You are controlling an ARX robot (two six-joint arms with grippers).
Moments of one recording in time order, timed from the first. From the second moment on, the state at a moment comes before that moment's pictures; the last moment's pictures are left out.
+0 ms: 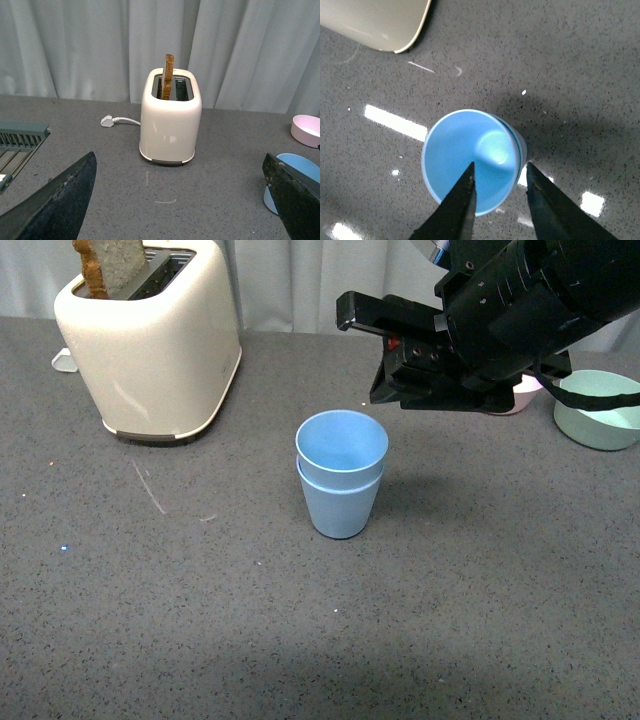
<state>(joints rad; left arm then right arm) 0.00 0.00 0.02 0.00 0.00 -0.01 0.38 1.89 1.16 -0.17 -0.25 0.29</state>
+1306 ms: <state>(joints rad) 0.00 0.00 0.02 0.00 0.00 -0.01 0.06 1.02 0.07 0.94 0.05 0.00</state>
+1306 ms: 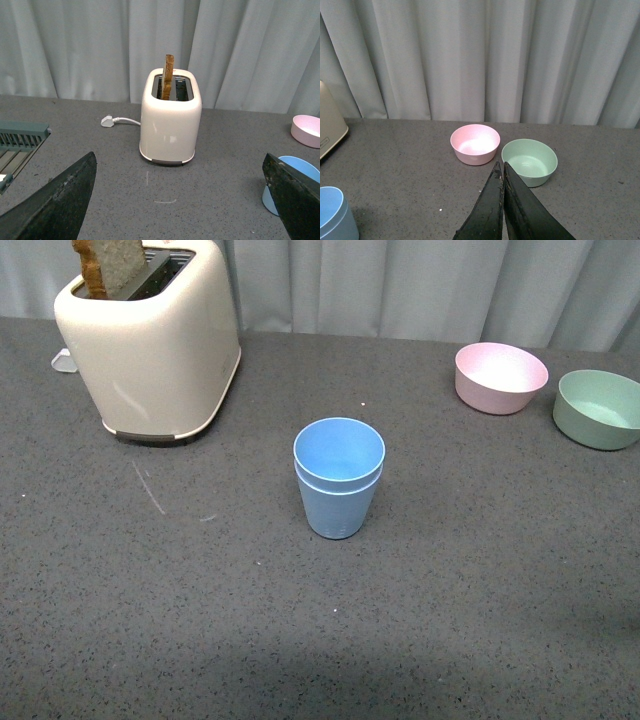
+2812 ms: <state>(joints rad) 0.00 0.00 0.02 0.00 0.00 -0.01 0.00 0.19 0.00 0.19 0.00 0.00</state>
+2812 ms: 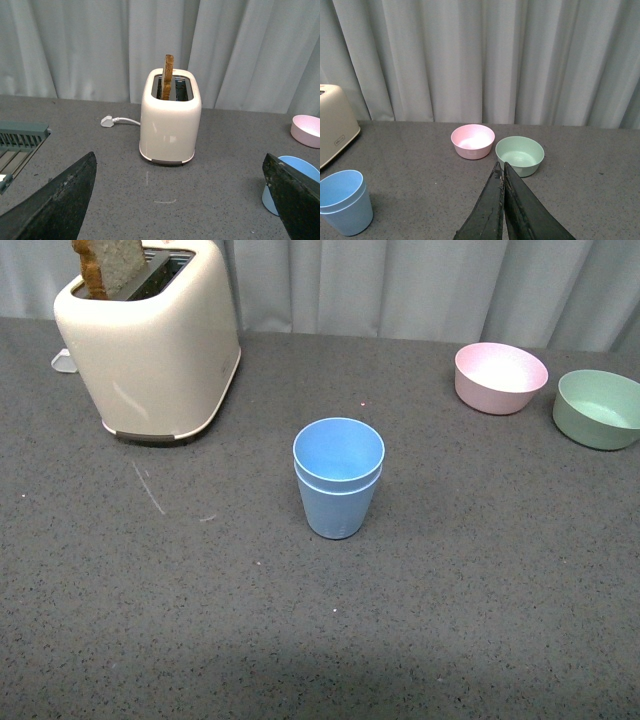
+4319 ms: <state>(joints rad) 0.00 0.00 0.02 0.00 0.00 -0.01 0.00 0.00 0.00 0.00 0.00 0.00</state>
